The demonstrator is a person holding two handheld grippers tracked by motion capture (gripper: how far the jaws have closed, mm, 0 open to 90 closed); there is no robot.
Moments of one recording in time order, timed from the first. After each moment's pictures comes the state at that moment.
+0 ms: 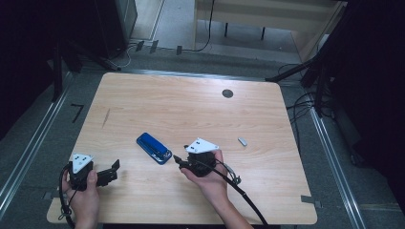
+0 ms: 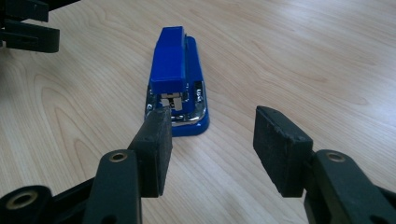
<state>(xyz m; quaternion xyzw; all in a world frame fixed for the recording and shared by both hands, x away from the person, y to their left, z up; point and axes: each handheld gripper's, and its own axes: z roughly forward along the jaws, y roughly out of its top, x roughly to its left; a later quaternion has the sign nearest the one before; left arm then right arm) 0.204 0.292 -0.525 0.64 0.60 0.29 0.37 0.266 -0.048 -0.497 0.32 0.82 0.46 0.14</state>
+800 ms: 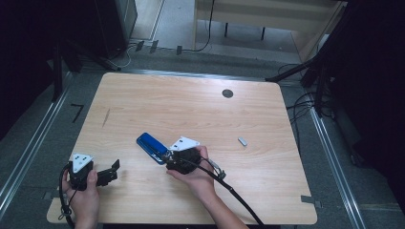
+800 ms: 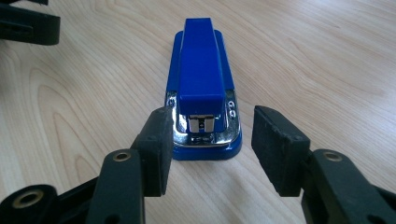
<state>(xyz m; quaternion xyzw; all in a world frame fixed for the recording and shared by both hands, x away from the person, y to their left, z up) 0.205 0.292 -0.525 0.64 0.61 0.29 0.37 0.278 -0.006 -0.509 0.30 0.84 0.43 0.13</state>
